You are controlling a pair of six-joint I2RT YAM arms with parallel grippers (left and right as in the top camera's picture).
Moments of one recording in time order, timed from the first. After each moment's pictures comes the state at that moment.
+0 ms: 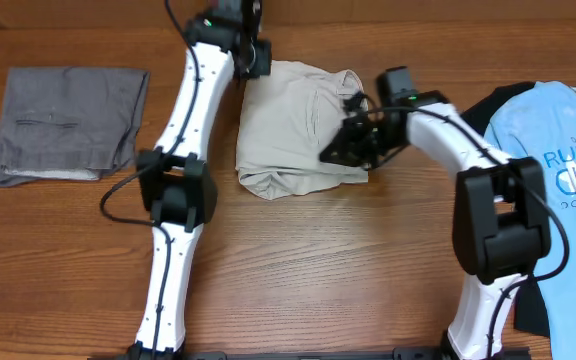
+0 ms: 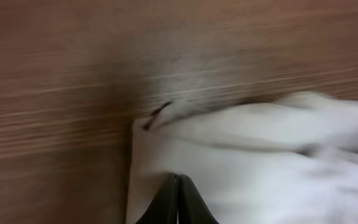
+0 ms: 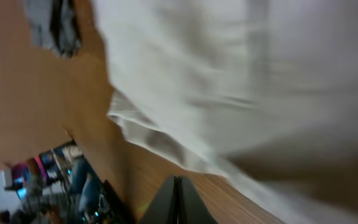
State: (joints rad) left arm -0.24 2.68 2.68 -1.10 0.09 -0.21; right arm 0.25 2.09 1.48 -0.72 -0.84 0.31
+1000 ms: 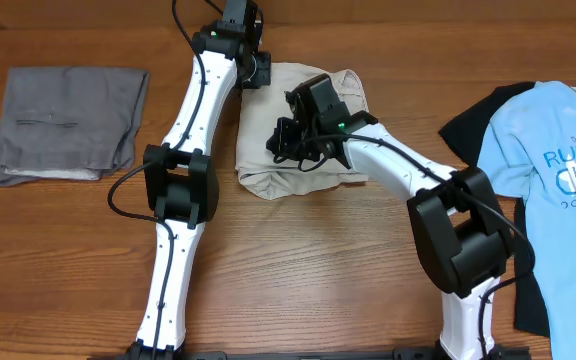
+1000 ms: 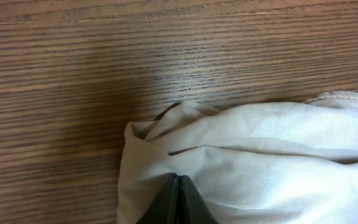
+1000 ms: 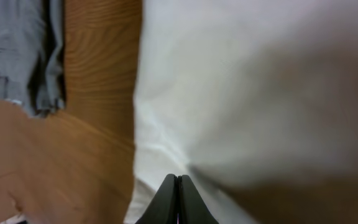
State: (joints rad) left arm -0.23 2.74 2.68 -1.07 0.09 -0.21; right arm 0.52 2.11 1.48 -0.33 -0.46 0.67
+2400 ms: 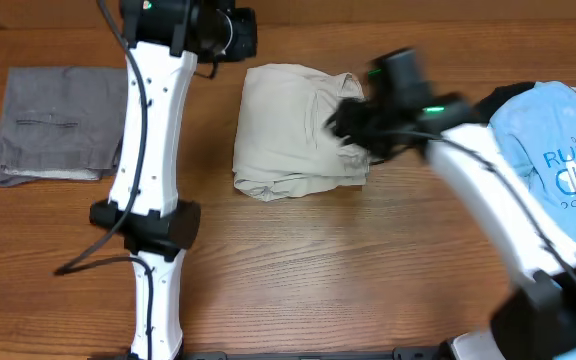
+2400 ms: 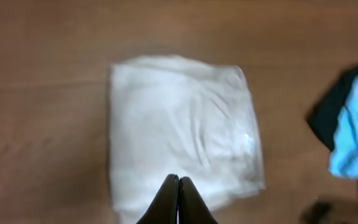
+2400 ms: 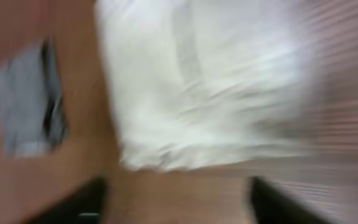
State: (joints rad) left arm -0.27 2.31 2.89 -1.59 0.18 -0.26; right arm 0.26 1.65 1.50 -0.89 -0.27 0.68
